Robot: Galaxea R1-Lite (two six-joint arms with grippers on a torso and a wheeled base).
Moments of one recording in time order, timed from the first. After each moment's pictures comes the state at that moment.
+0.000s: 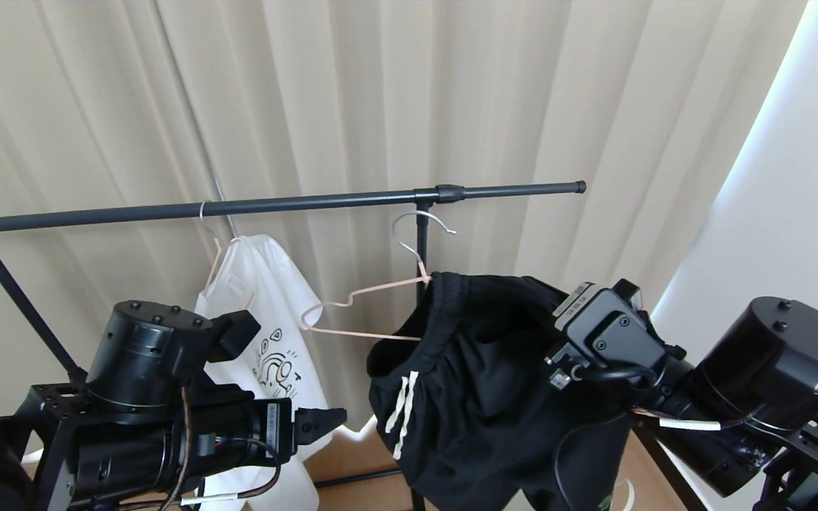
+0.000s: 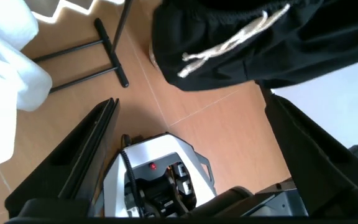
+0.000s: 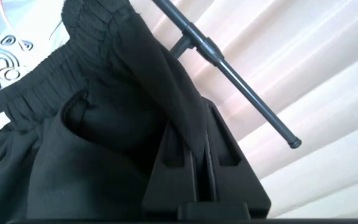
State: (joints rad) left arm -0.53 1.54 -0.57 -0.27 -0.10 -0.44; right arm 0.70 1.77 -0.43 -1.42 -0.18 -0.70
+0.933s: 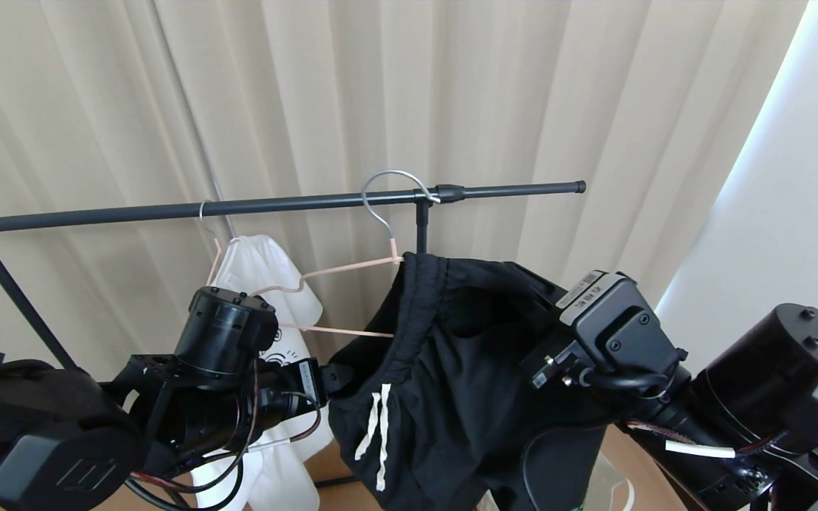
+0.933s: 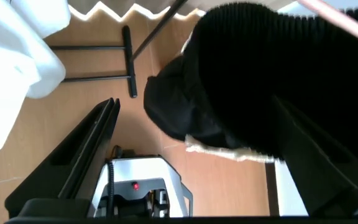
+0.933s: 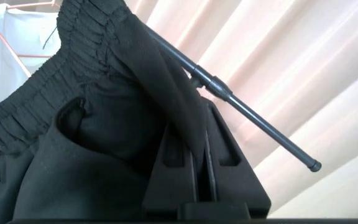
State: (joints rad) left arm -0.55 1.72 -0.68 -0.33 0.12 -0.66; right arm 0.81 1.77 -0.46 -1.51 -0.21 -0.62
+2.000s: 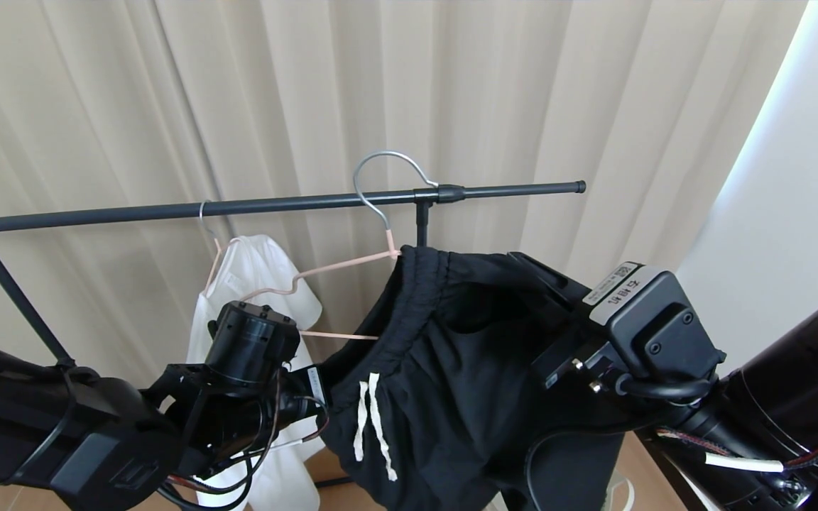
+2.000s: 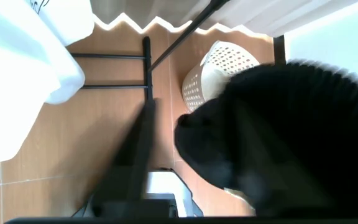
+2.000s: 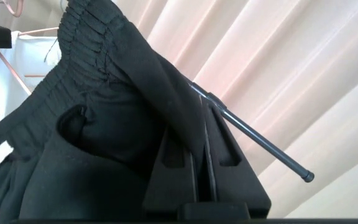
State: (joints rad) left arm -0.56 1.81 -0.67 -0.40 0.22 -0.66; right arm 0.83 1.72 -0.46 -1.50 -0.21 -0.62
